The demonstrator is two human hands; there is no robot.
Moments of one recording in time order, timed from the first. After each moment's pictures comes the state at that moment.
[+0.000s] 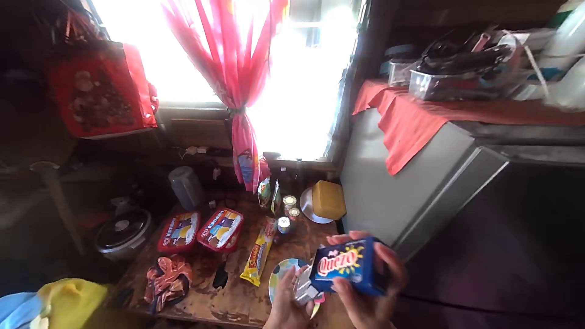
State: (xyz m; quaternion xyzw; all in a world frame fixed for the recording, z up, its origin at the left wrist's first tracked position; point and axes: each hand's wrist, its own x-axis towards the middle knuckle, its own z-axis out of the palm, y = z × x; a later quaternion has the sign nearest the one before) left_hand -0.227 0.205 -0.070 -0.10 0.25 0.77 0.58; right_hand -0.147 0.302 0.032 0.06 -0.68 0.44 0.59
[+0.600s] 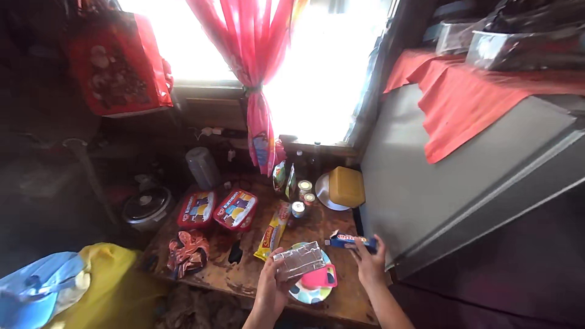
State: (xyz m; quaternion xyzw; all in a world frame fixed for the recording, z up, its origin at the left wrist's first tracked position) left_hand -0.262 0.164 -0.096 -0.11 0.38 0.83 0.40; right_hand -0.152 0.397 -0.146 -0.44 -0.44 0.65 0.45
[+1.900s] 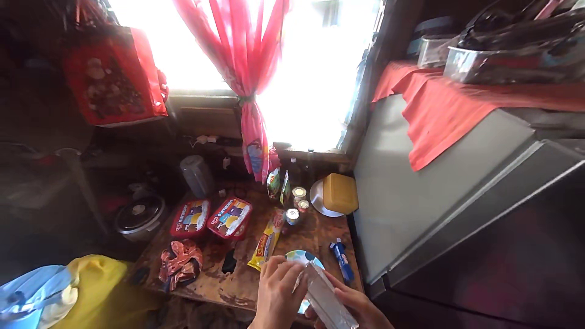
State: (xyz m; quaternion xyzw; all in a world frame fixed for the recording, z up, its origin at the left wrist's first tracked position) left_hand -0.249 0.170 -0.056 0.48 0.74 0.44 -0.17; right_hand -0.102 0.338 -0.080 0.03 -0.38 0.92 -0.07
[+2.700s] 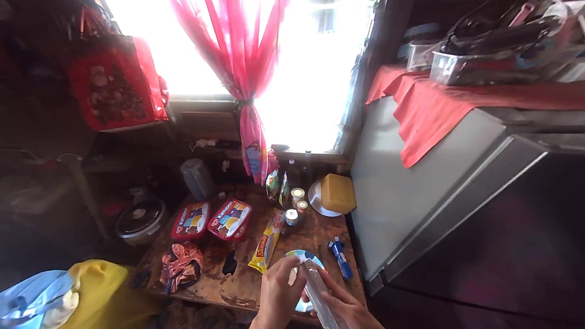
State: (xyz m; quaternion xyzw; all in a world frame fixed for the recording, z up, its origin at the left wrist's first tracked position) left_hand -0.244 0.175 -0.057 0.45 0.71 0.53 -0.11; right_hand -0.097 0.304 -0.065 -0.05 -0.55 0.83 0.04
